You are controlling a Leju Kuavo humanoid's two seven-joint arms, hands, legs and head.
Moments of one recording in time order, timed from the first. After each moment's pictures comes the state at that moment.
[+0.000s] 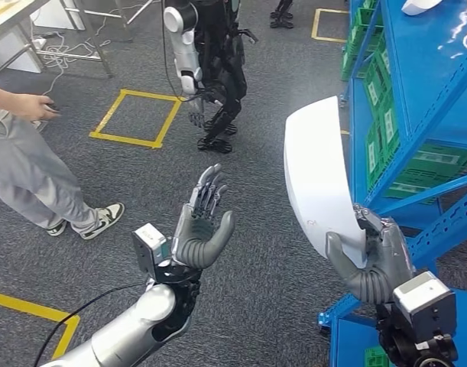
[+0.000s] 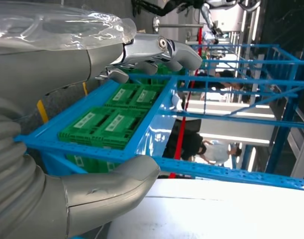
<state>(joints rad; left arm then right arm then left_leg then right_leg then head) -0.20 0.10 -0.60 -1.65 0.23 0.36 -0.46 -0.23 -0.19 0.77 -1.92 -0.08 -0.21 -0.20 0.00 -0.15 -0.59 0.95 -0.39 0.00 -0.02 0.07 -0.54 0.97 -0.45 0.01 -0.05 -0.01</state>
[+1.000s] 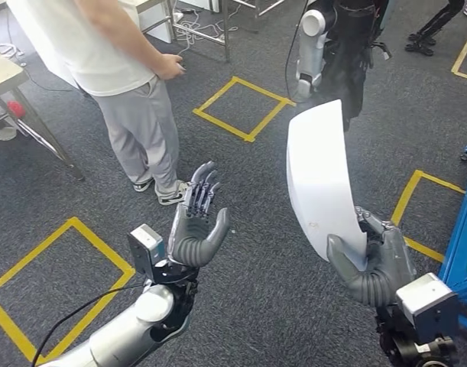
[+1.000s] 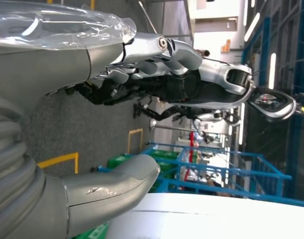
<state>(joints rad) -0.19 0.11 -0.60 -1.67 0.21 0.42 -0.46 -0.22 -0.19 0.75 -1.92 -0.09 -0.19 -0.20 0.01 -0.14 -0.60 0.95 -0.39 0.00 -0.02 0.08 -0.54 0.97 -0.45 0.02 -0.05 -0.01</state>
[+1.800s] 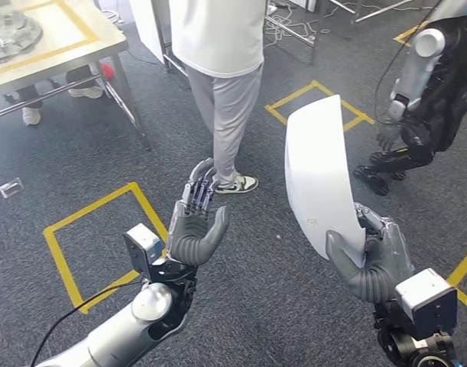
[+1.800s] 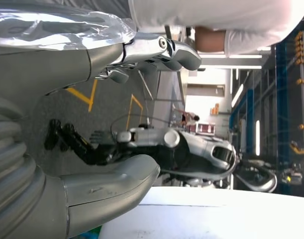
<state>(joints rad) -0.20 0.12 -0.60 -1.69 0.21 0.41 -0.46 -0.22 -0.19 0.74 -1.91 -0.09 -0.19 -0.20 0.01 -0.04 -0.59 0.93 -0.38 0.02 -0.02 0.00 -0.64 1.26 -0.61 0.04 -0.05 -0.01</state>
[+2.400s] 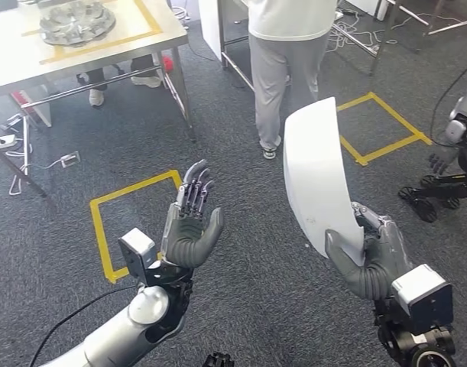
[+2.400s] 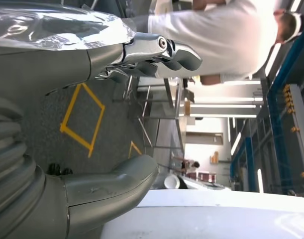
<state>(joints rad) -0.19 0.12 -0.60 -1.69 0.19 0.42 -0.47 -0.22 -0.19 0.74 -1.90 -0.09 -0.19 -0.21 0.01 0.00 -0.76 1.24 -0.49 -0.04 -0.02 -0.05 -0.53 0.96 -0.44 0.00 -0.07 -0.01</state>
